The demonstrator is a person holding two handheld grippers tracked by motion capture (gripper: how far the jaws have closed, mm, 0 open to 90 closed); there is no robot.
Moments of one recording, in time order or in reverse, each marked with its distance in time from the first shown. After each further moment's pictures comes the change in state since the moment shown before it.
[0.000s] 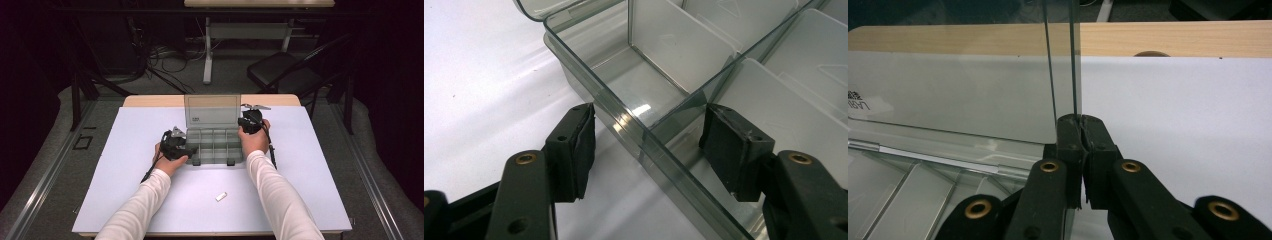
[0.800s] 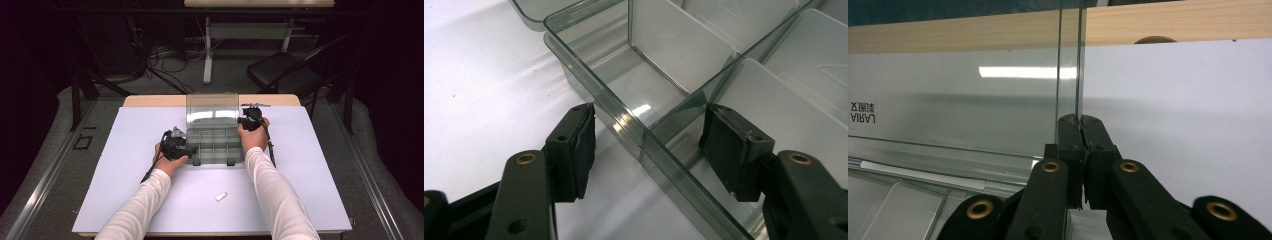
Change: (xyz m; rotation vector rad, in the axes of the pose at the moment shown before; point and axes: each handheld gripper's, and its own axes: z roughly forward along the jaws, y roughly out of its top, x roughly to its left) left arm 0.000 0.000 0.000 0.000 0.000 -0.001; right arm -0.007 0.004 0.016 0.046 0.010 0.047
